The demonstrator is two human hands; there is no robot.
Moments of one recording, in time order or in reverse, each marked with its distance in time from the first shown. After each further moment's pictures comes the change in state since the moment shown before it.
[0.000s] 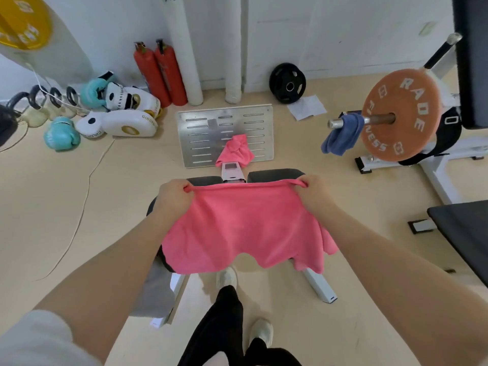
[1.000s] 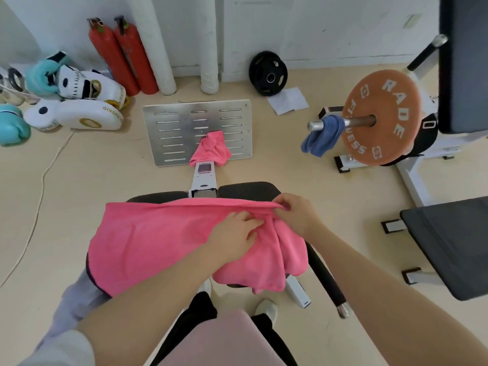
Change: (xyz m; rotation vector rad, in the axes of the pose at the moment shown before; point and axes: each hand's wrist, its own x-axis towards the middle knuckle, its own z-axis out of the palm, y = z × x) left_hand 0.010 0.128 0.114 0.194 -0.464 0.534; right_hand 0.051 0.022 -0.035 -0.058 -0.200 -0.056
